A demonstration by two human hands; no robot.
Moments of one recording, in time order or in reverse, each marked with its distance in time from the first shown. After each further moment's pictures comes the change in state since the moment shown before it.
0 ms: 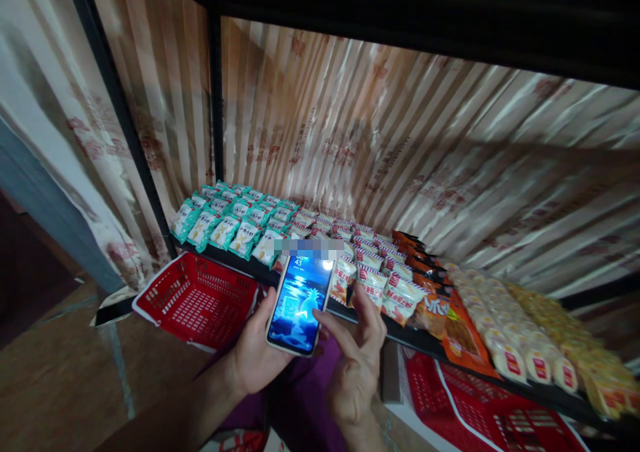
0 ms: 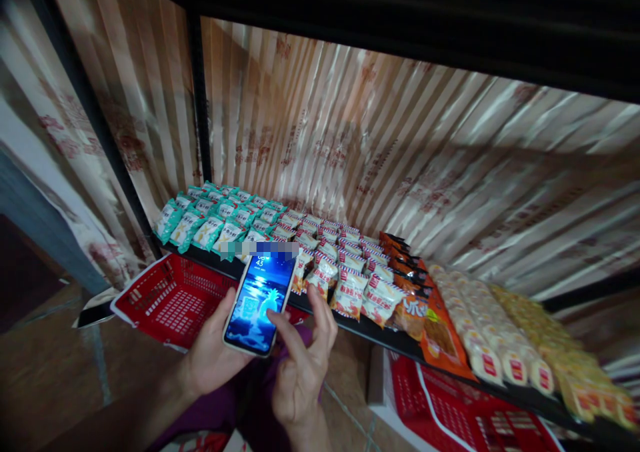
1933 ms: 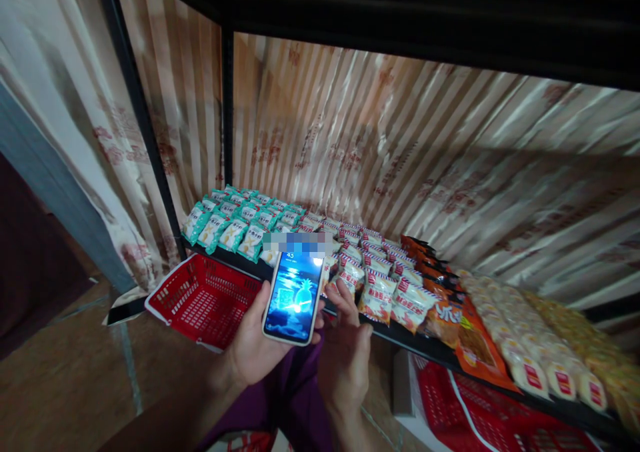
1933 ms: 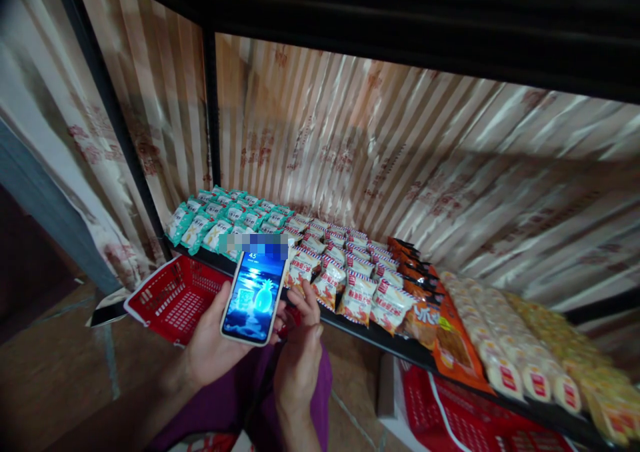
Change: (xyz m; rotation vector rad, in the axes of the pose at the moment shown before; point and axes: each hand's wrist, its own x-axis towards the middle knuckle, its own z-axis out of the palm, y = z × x) left_hand -0.010 0.017 0.000 0.084 -0.101 0.064; right_hand -0.002 -0.011 0.037 0.650 0.164 0.615
